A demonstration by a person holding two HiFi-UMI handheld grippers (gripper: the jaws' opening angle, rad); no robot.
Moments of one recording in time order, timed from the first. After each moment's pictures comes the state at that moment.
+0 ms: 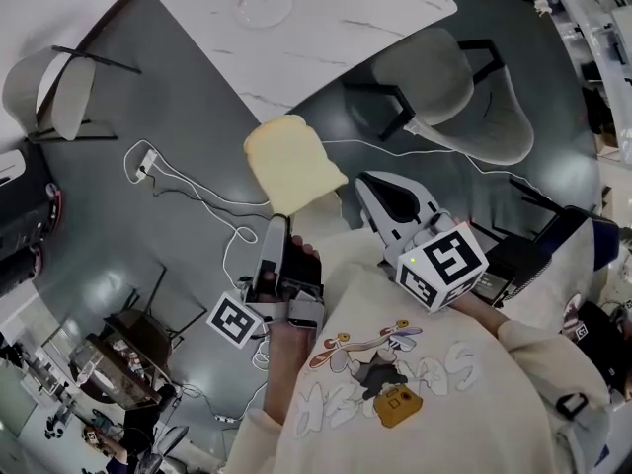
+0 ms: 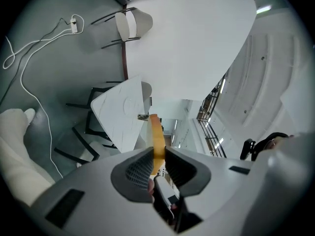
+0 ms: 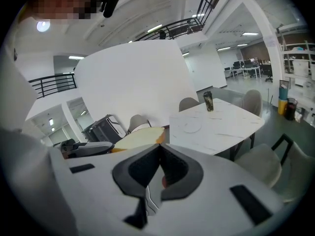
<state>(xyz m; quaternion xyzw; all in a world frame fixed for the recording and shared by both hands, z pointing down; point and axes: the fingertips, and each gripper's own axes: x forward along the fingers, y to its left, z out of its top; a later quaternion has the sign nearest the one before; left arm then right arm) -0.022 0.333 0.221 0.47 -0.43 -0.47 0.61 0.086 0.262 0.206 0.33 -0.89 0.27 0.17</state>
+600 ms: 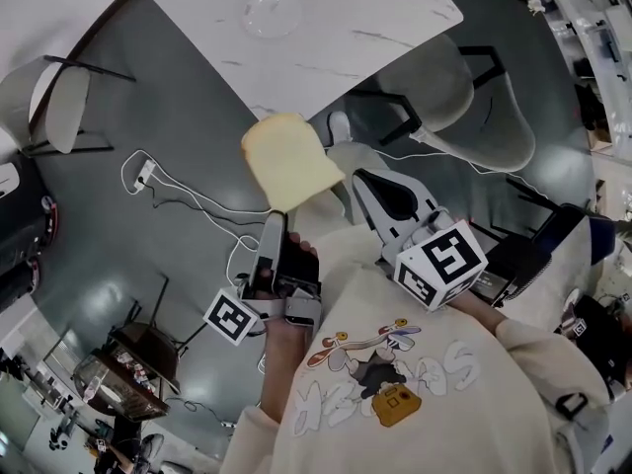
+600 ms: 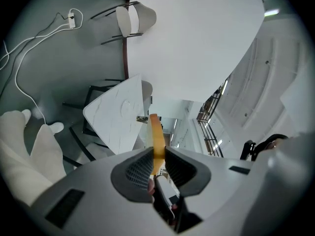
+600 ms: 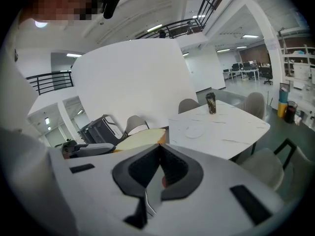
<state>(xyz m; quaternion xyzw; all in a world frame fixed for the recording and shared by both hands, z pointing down) -0.074 0.292 0.232 0.47 -0.41 -0.47 0.63 0.033 0.224 0.208 0.34 -0.89 0.26 0.17</state>
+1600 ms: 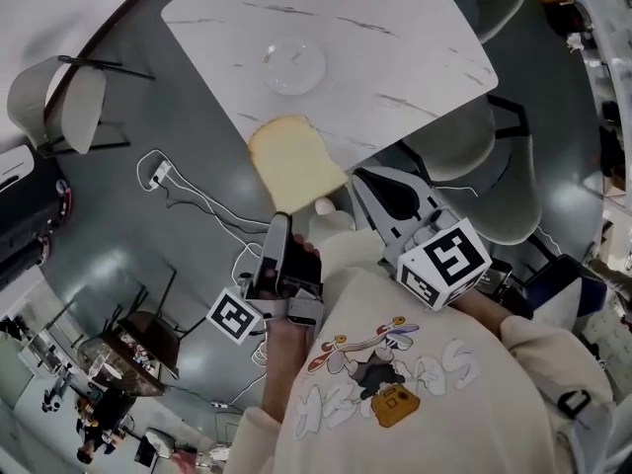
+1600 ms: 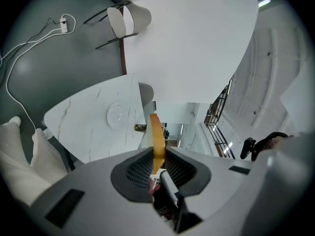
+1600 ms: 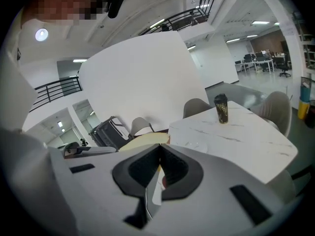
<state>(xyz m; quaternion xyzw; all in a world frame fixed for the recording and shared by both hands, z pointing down) -0.079 0.109 0.236 0.44 -0.47 -0.46 0.61 0.011 0.024 0.213 0.26 -0.91 0.28 0.17</state>
